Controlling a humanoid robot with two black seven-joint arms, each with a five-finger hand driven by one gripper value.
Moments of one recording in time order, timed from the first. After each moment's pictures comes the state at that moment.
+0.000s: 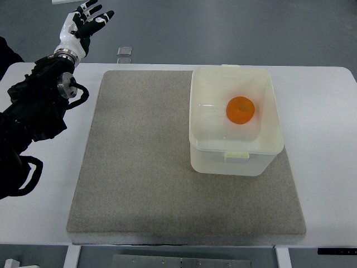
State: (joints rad) left arm -1.16 0.06 -0.41 -0.05 -0.10 -0.16 -0.37; right arm 0.00 0.00 -0.04 0.23 0.08 -0.21 0.10
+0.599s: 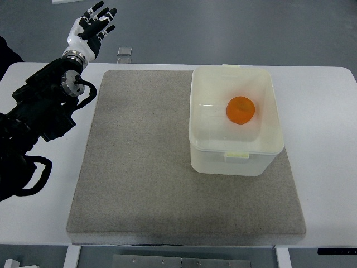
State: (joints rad) left arm -1.16 0.05 -0.51 -0.09 -0.20 -0.21 -0.29; right arm 0.00 0.00 -0.04 0.23 0.08 -0.21 0.10
